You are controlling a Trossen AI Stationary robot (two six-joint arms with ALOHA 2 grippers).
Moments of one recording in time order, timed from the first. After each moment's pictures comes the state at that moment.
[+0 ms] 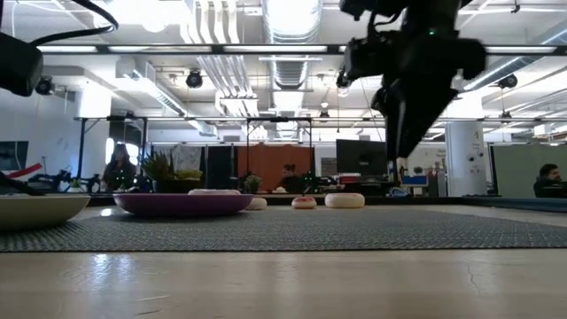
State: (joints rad) left arm -0.81 1.28 0.71 -0.73 -0.09 -1.52; right arm 0.17 1.66 1.14 -0.79 0.09 0.27
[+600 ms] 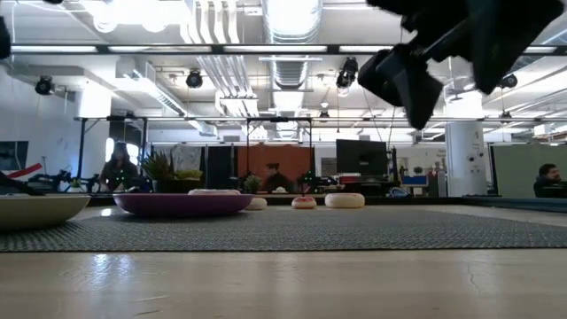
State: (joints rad) left arm -0.82 1.28 0.98 -0.87 -0.30 -1.49; right arm 0.34 1.67 1.15 -0.59 -0.25 0.06
